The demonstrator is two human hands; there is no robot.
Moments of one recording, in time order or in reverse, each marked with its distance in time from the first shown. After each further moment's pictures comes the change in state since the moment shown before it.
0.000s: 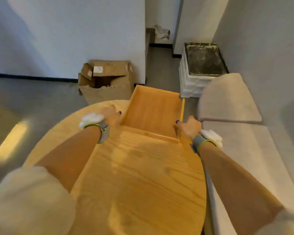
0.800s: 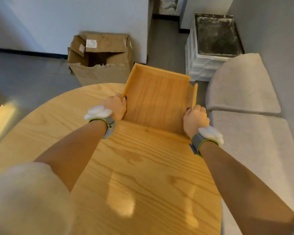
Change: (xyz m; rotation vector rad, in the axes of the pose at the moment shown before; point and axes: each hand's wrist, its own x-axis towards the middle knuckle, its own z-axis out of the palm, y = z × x) left_hand 0.062 0.015 0.071 0.073 0.181 0.008; right_hand 0.059 0.013 0.066 -0.206 0.313 -0.043
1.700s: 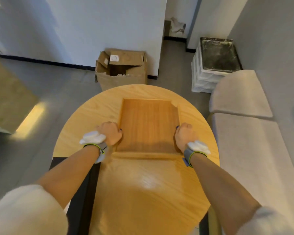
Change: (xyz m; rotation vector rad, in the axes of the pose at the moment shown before) left_hand -0.167 -0.140 -0.057 0.203 -0.178 0.023; right_hand -0.176 -0.023 -0.045 -0.071 -0.219 -0.076
